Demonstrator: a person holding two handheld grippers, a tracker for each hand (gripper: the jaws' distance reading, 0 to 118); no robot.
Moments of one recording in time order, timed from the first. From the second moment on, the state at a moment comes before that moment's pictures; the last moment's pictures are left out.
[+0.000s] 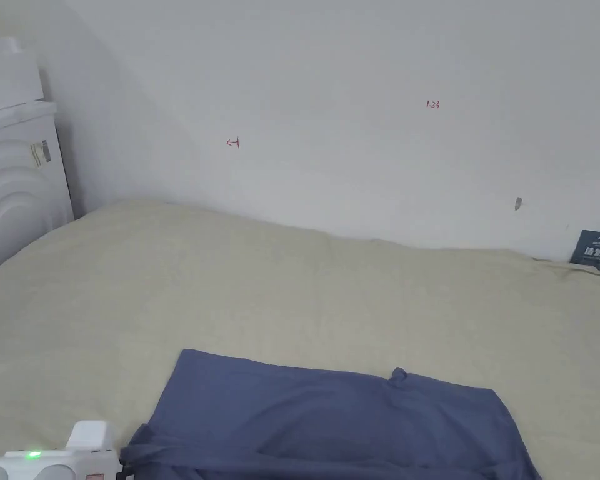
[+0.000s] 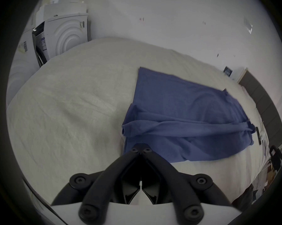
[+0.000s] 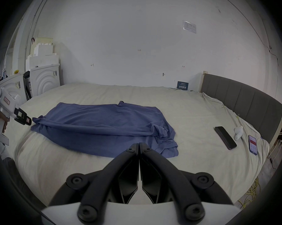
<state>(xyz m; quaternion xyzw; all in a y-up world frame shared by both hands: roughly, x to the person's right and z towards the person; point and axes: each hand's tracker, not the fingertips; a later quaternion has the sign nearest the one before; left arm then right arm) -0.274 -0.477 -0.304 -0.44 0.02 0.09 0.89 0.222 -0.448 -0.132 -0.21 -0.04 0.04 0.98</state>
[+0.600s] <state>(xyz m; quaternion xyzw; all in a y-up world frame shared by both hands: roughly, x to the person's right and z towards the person) -0.225 -0.503 -0.320 -0.49 0.05 0.00 0.87 0.224 -0.454 -0.135 -0.22 -0.03 0.05 0.97</state>
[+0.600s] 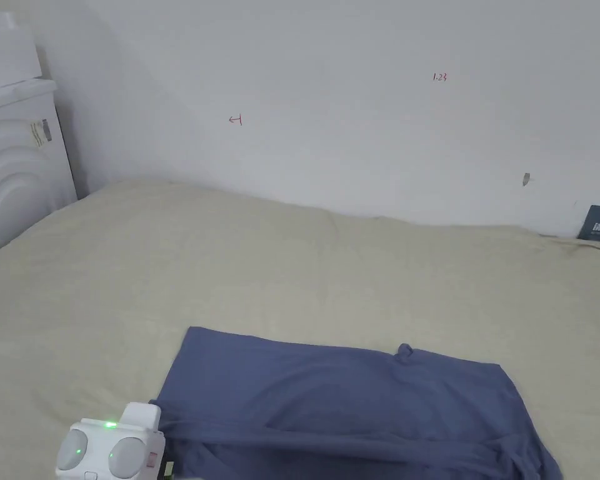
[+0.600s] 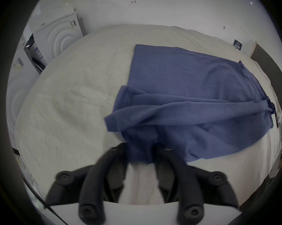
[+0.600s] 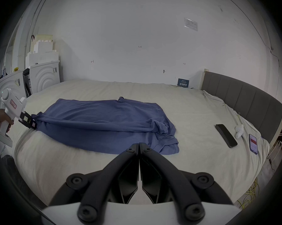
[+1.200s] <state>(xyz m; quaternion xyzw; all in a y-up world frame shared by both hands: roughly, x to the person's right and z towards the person) -0.257 -0.461 -0.278 -0.42 0.00 0.04 0.90 0.273 -0.479 -0.187 -0.30 -0.05 0.02 0.95</state>
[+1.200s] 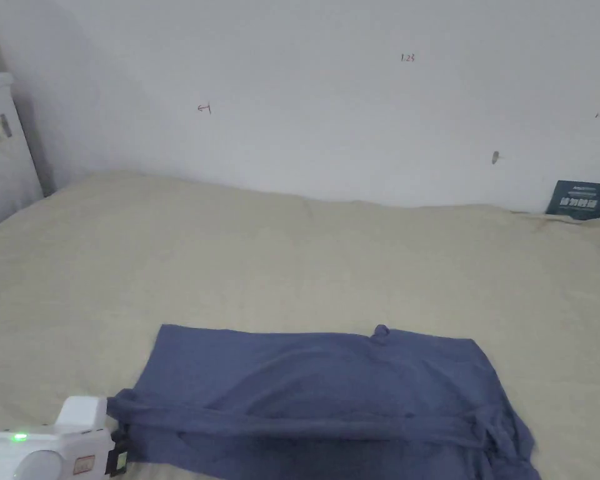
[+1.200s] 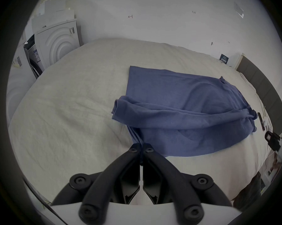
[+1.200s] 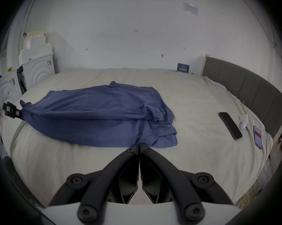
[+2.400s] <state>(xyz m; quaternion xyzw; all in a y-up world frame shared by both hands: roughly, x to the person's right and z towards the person) -0.269 -0.409 -0.234 -0.39 0.00 0.05 0.92 0.305 -0.430 -0.209 -0.35 -0.02 0.06 0.93</state>
